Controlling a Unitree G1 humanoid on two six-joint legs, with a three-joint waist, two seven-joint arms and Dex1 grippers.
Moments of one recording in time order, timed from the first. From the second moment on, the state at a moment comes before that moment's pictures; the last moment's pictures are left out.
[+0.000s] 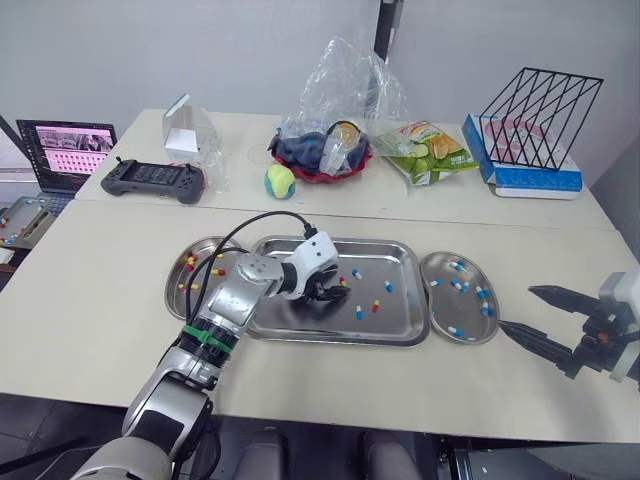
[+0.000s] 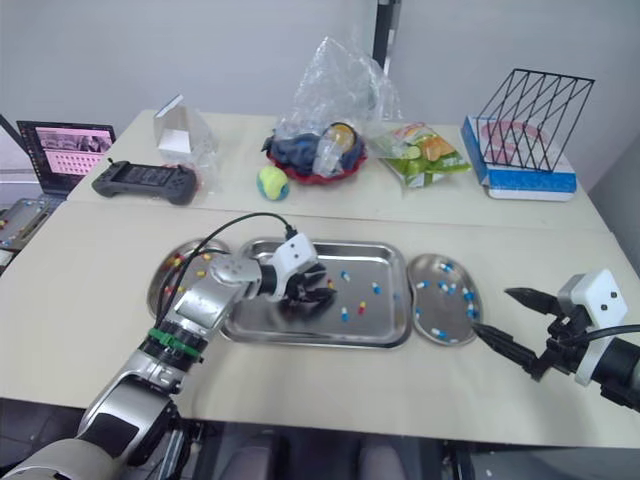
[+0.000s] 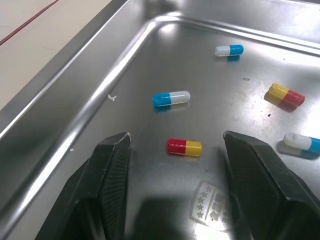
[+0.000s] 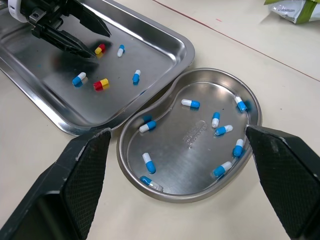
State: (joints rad) left arm -0.73 0.31 -0.34 0.33 -0.04 0.38 -0.88; right arm 0.28 -0.86 -0.67 -0.46 0.65 0.60 0.95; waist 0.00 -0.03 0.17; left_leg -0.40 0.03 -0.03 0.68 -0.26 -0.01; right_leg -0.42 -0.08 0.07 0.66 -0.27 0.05
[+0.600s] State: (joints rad) left arm -0.75 0.30 -0.35 0.39 0.00 0.34 -0.92; right arm 0.25 -0.86 -0.67 -0.43 0.64 0.61 0.92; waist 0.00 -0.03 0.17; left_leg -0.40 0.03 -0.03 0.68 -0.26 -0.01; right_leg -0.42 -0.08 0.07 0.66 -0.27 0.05
